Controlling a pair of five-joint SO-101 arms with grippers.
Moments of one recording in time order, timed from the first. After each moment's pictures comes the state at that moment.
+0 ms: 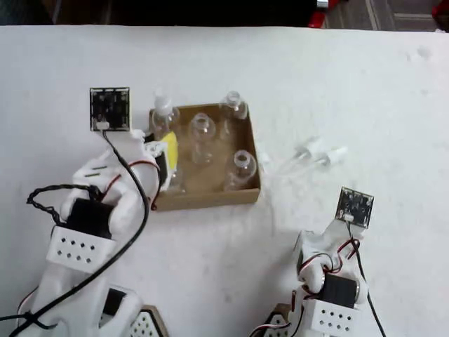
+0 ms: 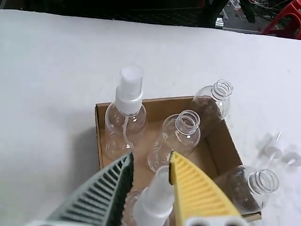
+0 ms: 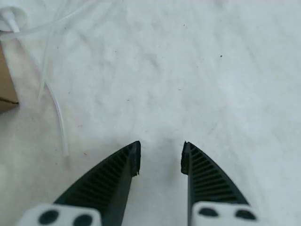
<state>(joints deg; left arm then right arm) 7.8 -50.8 48.2 49.2 15.3 10.3 -102.9 96.4 72.3 -2.6</state>
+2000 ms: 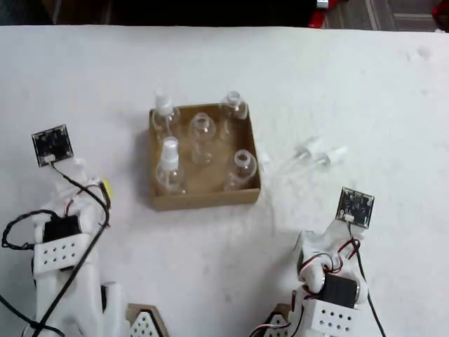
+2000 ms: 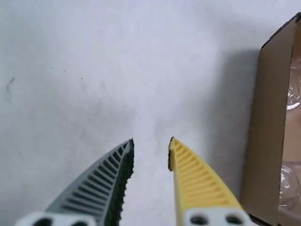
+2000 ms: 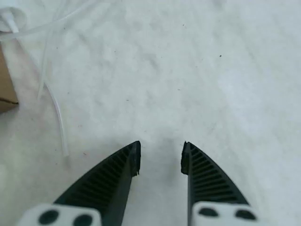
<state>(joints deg) -22.3 -50.6 72.2 39.1 6.5 10.5 -102.9 96.4 72.3 -2.6</state>
